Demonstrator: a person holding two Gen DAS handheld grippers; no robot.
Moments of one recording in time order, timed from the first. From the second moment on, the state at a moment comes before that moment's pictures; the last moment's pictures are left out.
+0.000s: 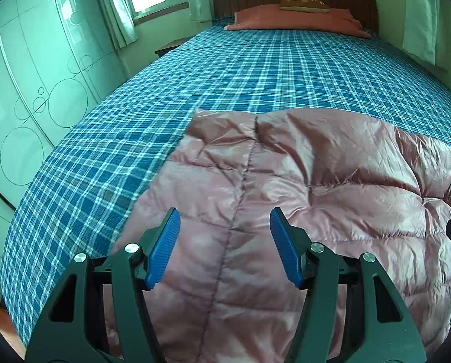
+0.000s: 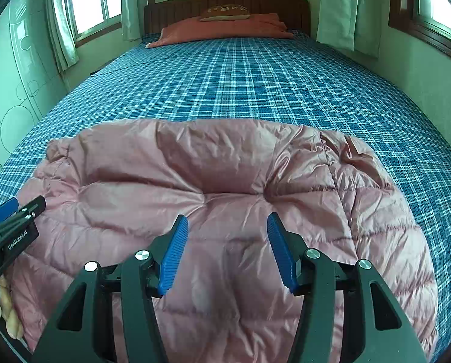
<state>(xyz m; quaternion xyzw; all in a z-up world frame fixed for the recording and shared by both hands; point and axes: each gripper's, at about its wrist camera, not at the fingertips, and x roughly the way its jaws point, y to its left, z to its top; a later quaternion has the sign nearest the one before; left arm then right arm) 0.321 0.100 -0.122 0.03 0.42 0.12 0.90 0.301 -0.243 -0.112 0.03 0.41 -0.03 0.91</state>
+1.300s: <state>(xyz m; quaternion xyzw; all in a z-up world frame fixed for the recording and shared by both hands) 0.219 0.235 -0.140 -0.26 0.46 0.13 0.84 0.281 -0.195 -0.152 -0.02 0.42 -0.04 0.91</state>
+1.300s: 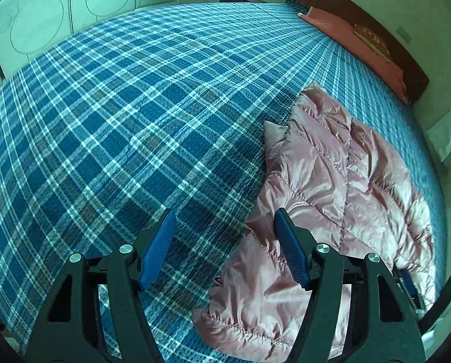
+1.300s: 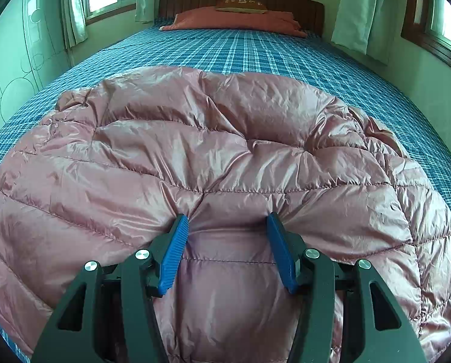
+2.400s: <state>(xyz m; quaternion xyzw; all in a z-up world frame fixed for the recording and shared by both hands) 0.247 0.218 -0.191 -0.46 0.44 0.05 0.77 0.280 -0.193 -0.149 -0.01 0.42 -0.04 0.91</state>
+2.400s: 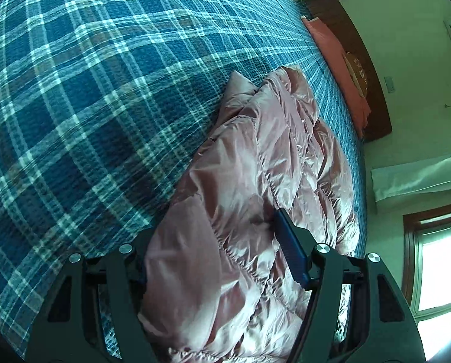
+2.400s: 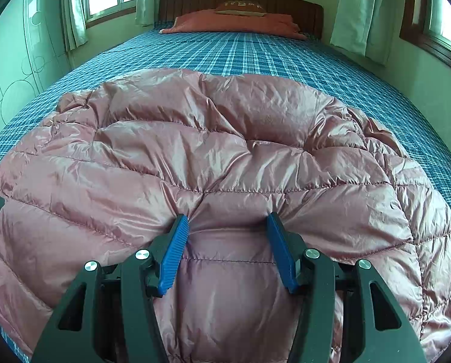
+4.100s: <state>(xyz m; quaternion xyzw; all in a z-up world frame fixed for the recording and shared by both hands) 0.307 -0.055 -0.074 -0.10 0.40 -0.13 0.90 0.177 -0.354 -0.092 0.03 0.38 -0.15 0.91</state>
